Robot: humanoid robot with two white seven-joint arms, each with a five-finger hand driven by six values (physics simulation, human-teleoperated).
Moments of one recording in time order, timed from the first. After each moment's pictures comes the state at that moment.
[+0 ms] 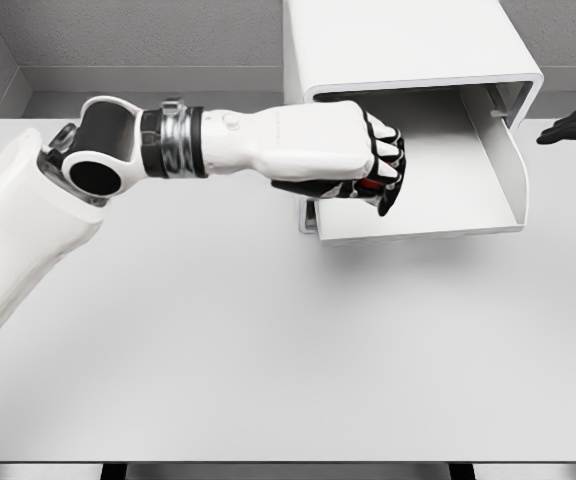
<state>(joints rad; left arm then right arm) -0.89 0.35 -0.70 -1.59 -0.22 -0.61 -0.61 -1.25 -1.48 1.24 -1.66 -0.28 -0.61 0.51</state>
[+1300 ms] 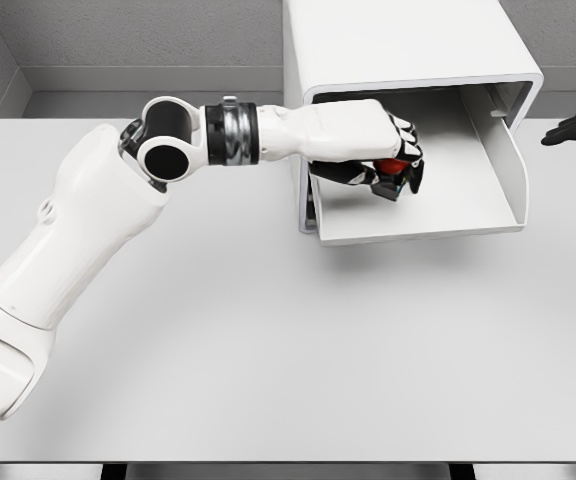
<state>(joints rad) -0.94 0.18 -0.71 -1.30 -0.31 -0.61 -0.62 -1.25 -1.50 1.24 -1.67 -0.28 -0.61 0.51</state>
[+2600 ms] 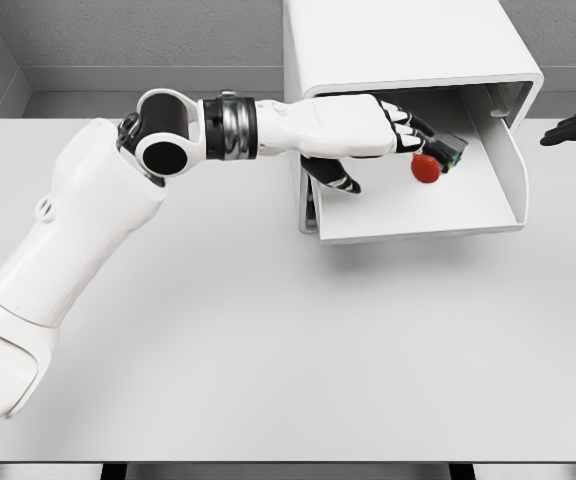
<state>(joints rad) -0.94 0.17 -0.67 -1.30 -0.42 -0.63 -0.64 -1.25 -1.50 1.23 -1.67 -0.27 -0.61 0.51</state>
